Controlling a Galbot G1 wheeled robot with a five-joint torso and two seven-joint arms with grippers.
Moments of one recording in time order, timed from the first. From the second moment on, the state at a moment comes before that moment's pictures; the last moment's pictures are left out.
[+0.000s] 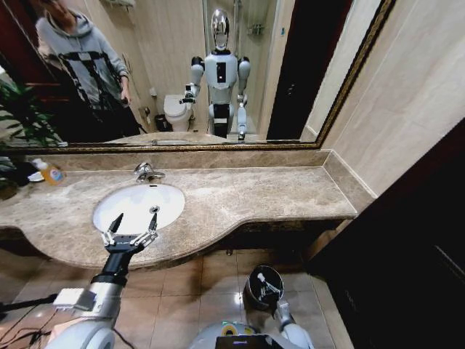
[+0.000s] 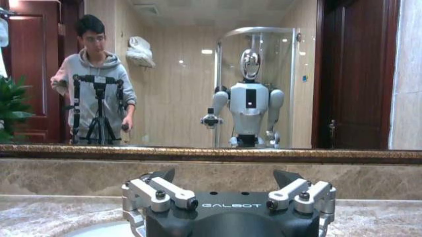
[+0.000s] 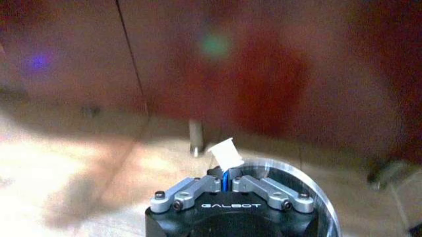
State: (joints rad) left arm 1.84 -1.36 -0.82 -2.47 -0.37 0.04 0.05; right arm -1.35 1.53 0.53 1.04 -0.15 0.21 -0.17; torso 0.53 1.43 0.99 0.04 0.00
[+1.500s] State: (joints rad) left arm 1.84 -1.36 -0.82 -2.47 -0.37 0.04 0.05; right arm -0.99 1.52 0.53 0.41 -0.24 0.25 -0.18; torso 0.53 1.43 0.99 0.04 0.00
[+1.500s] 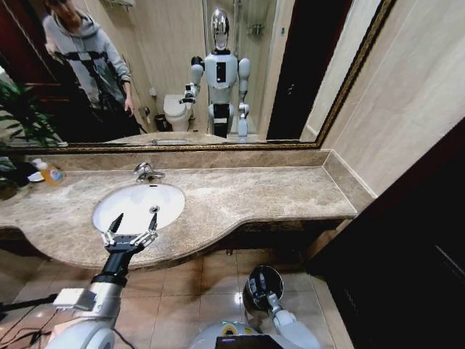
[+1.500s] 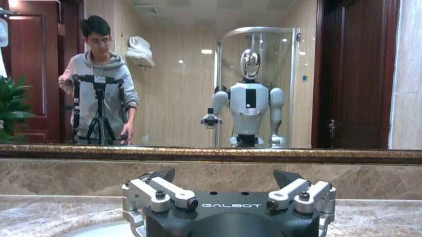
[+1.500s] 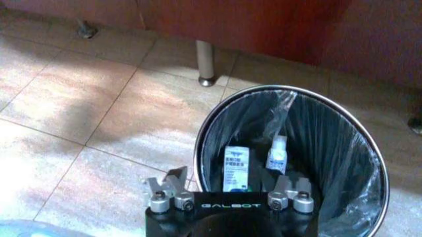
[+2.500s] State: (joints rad) left arm 1.84 -1.36 -0.82 -2.47 -0.37 0.04 0.05; right arm -1.57 1.55 0.75 1.54 -0.01 0.20 -0.04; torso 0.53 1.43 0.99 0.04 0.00
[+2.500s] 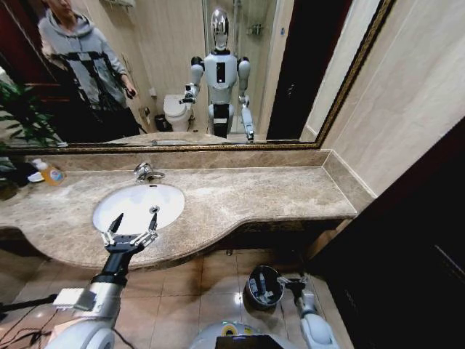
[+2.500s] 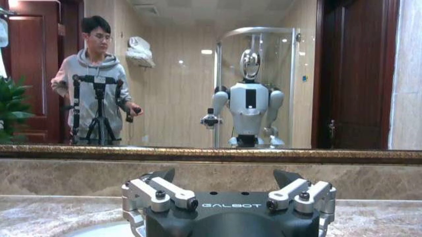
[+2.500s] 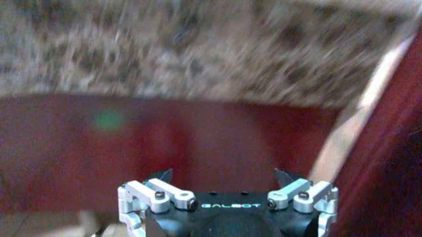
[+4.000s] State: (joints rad) left arm 1.84 -1.36 -0.82 -2.47 -0.37 0.04 0.05; right arm -1.75 1.55 0.66 2.43 0.09 -0.05 -0.15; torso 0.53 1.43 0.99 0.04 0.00
